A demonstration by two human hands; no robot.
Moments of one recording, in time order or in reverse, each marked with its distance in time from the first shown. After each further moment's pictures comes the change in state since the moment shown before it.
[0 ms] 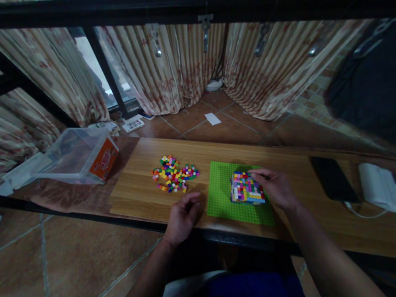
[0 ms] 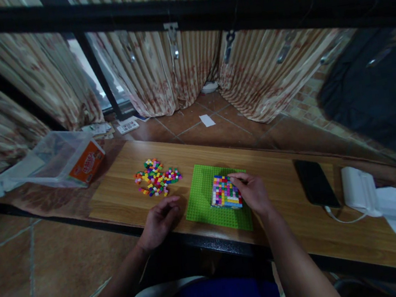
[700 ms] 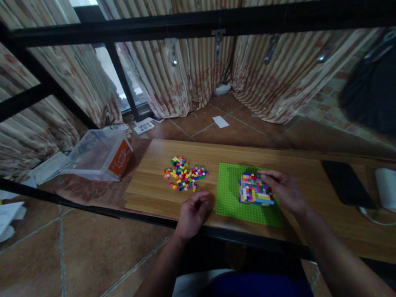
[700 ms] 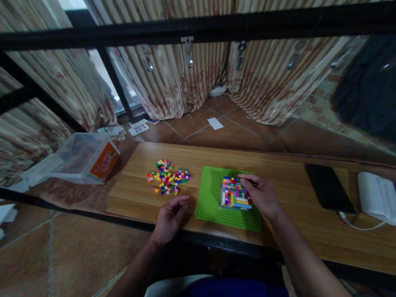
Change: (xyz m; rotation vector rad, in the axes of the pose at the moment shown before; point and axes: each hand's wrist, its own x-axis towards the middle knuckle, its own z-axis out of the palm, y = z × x) left_hand 0.000 -0.003 0.002 -0.071 0.019 0.001; right_hand -0.005 0.001 0.000 -0.044 0.070 -0.115
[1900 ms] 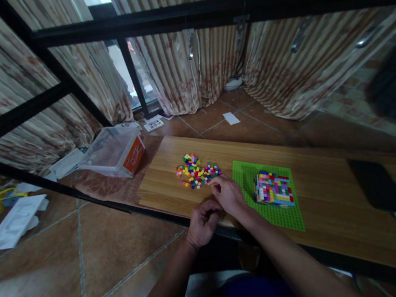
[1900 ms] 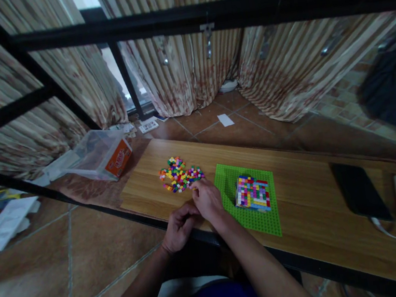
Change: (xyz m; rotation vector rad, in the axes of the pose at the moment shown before) left_hand -0.023 0.014 -0.008 0.058 -0.041 0.077; right_hand -0.041 -0.060 0.164 -0.362 -0.271 -0.367
